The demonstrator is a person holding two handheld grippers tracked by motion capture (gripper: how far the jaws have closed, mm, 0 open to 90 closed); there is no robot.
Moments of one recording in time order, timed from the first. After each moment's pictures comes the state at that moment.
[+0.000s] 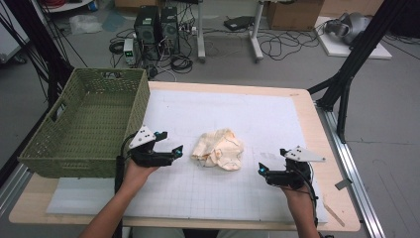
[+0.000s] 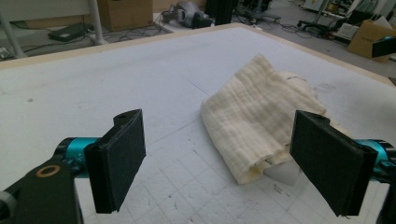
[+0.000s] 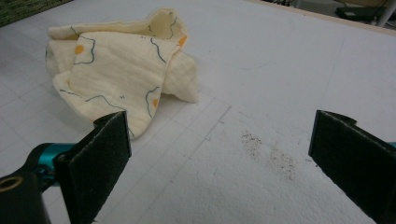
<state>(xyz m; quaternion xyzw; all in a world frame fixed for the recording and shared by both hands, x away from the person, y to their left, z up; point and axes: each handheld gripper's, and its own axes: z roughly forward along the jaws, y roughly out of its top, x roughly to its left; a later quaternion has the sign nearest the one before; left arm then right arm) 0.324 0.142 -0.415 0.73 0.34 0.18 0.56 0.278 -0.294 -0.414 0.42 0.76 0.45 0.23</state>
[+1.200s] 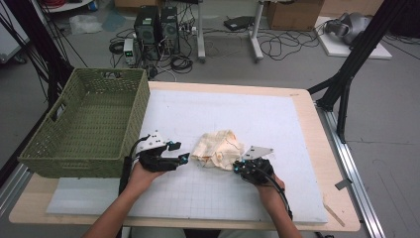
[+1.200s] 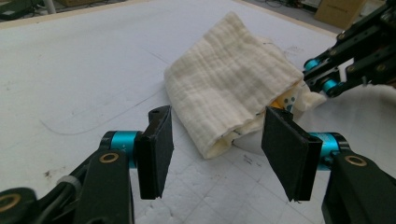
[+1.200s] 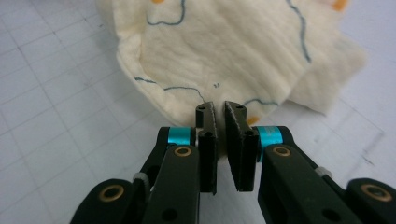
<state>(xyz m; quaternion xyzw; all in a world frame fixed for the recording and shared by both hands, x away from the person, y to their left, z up) 0.327 0.120 -0.432 0.78 0.29 0.13 0.53 0.302 -0.217 -0.438 0.33 0.86 0.36 0.16</state>
